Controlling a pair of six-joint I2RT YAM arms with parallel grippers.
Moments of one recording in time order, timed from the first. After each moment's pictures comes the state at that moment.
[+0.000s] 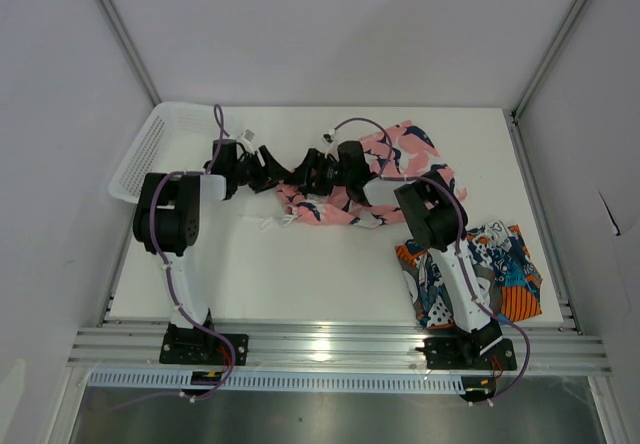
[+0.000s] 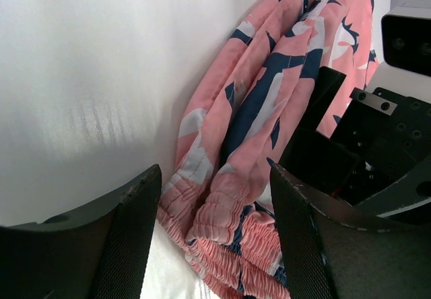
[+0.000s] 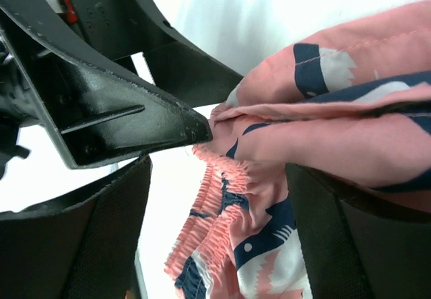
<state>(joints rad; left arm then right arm) -0.08 2.02 1.11 0.27 0.63 -0.61 0.57 2.40 1.58 0.46 -0.61 0.87</state>
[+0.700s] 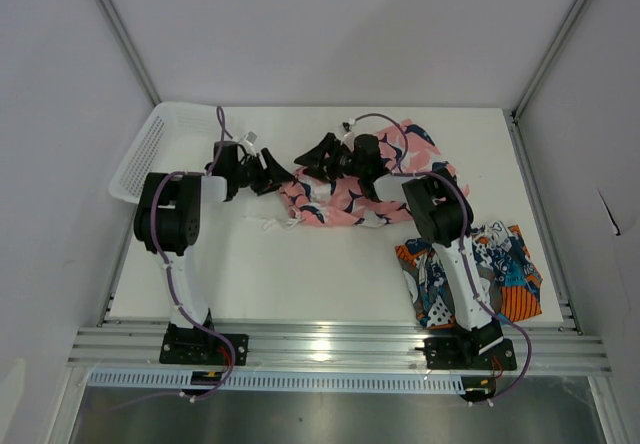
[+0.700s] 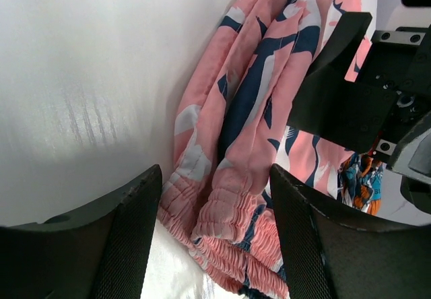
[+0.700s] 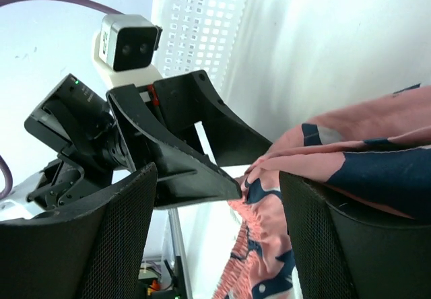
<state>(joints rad) -0.08 2.03 1.09 0.29 0.69 -0.62 0.50 2.41 1.55 0.70 -0.65 1.14</state>
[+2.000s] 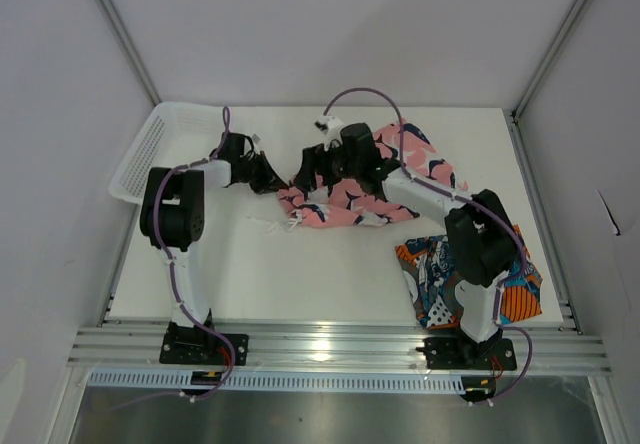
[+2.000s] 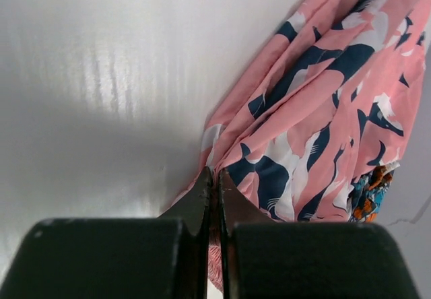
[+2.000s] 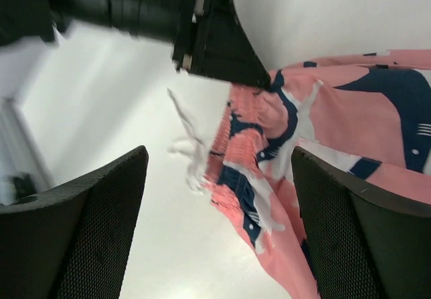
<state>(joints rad) -0.10 2.08 1.28 -0.12 0.60 -0.61 0.59 1.94 1.44 0.06 -0.43 0.38</state>
